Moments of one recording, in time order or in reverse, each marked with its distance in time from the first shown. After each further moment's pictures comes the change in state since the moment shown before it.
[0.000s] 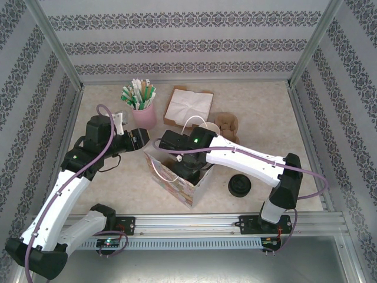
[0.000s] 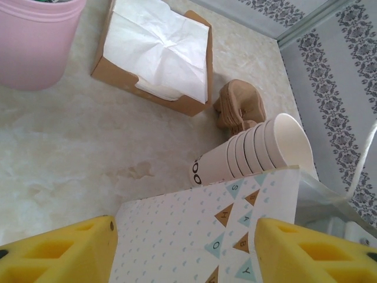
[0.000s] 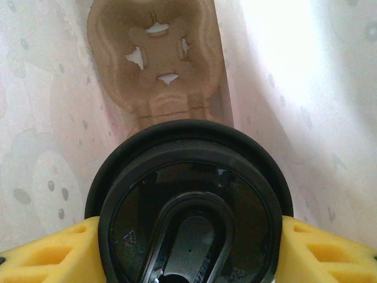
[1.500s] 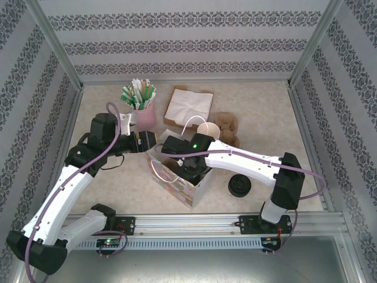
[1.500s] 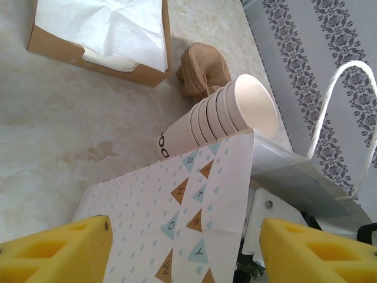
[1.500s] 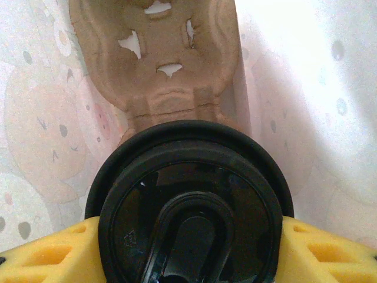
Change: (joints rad) left arm -0.027 0.050 0.015 0.003 0.149 0.050; right arm -0.010 -0.016 -0.164 0.136 -0.037 -0.002
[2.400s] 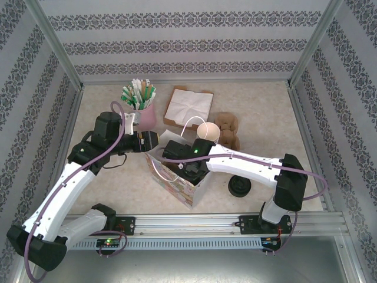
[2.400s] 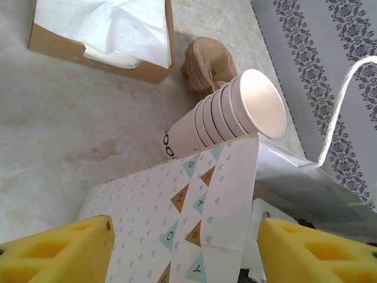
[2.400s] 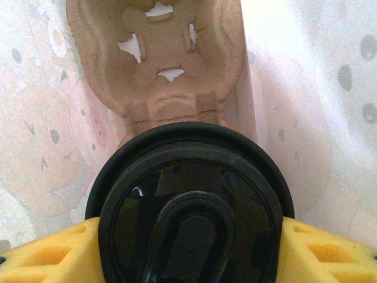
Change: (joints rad) left arm -0.034 0.033 0.018 -0.007 -0.039 0.011; right arm 0.020 -0.020 -0.098 0.091 0.024 0.000
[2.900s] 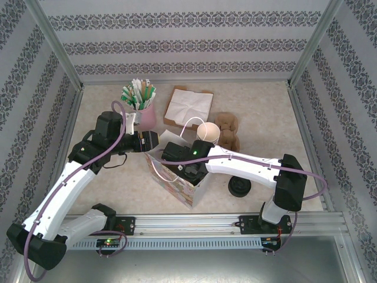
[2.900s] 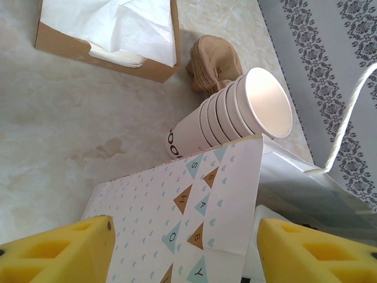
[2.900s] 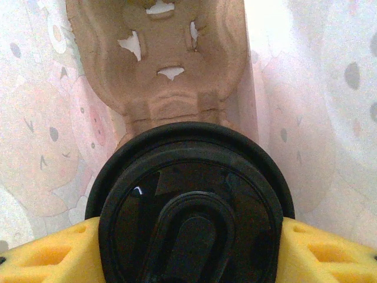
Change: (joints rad) left arm -0.012 0.009 0.015 -0.018 -0.026 0.003; right arm 0.013 -0.001 0.005 0.000 0.016 0.000
